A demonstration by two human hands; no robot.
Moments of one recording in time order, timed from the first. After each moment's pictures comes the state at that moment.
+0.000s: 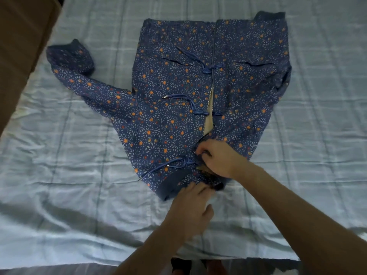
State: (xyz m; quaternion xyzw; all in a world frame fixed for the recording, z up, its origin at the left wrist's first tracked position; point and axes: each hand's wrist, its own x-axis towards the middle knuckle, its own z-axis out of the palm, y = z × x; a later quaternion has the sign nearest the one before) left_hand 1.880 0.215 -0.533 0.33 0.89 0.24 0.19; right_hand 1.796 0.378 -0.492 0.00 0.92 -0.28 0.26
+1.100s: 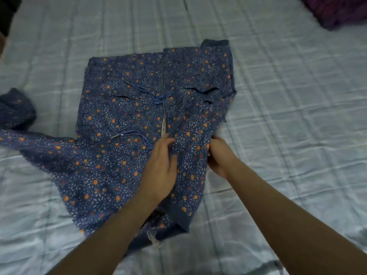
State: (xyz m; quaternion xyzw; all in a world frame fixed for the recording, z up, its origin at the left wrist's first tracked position) left_hand 1.732 0.315 -0.503 0.23 0.88 0.39 0.12; right_hand 1.753 0.491 -0.505 0.35 0.48 -0.80 0.07
